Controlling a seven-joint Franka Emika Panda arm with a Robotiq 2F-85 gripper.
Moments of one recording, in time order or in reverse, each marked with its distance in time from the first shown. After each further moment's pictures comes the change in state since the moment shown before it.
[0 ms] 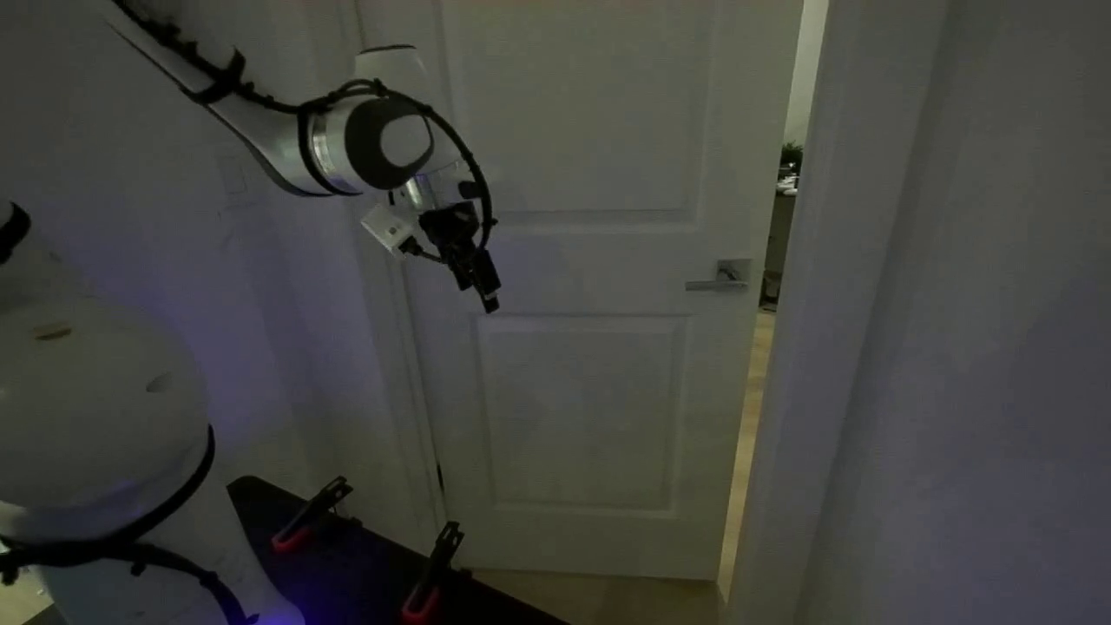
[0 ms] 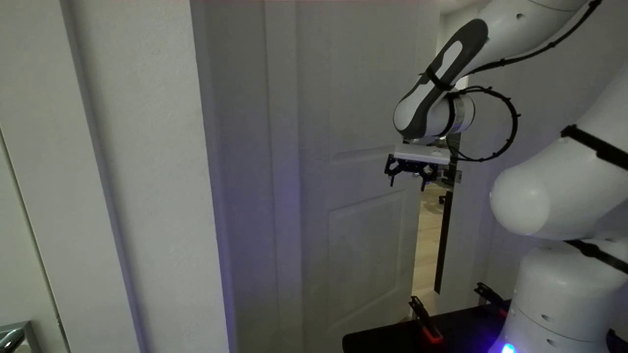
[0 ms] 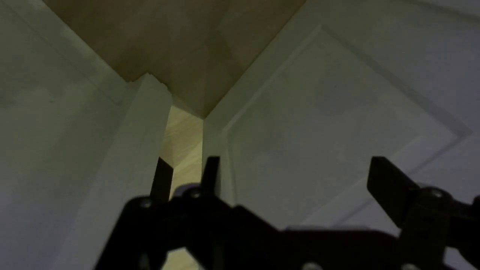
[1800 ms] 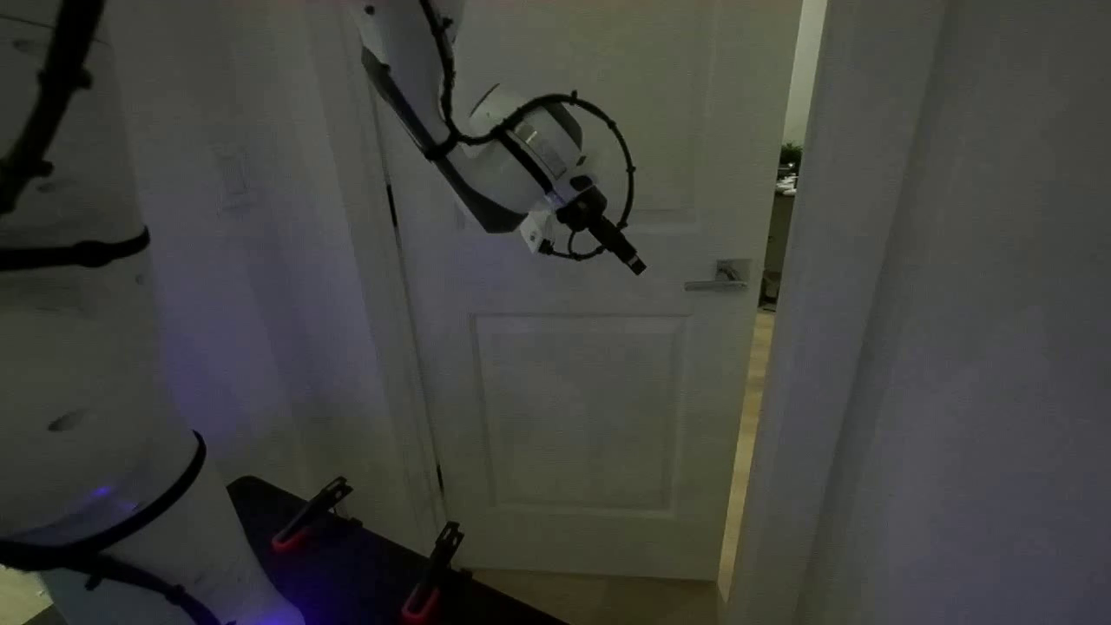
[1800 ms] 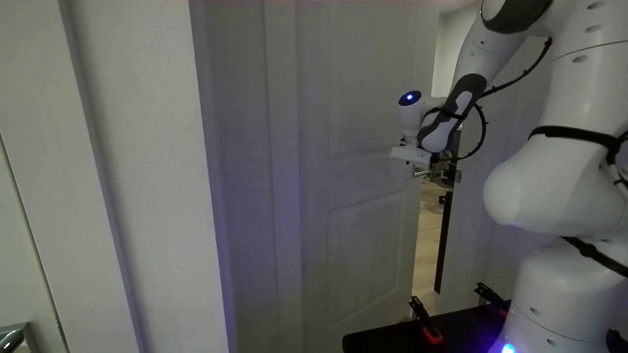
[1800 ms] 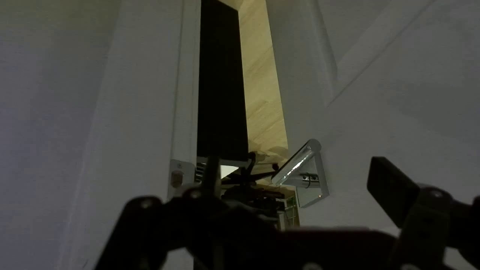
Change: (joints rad) arm -0.285 0.558 0.039 0.601 -1.163 0.054 1.116
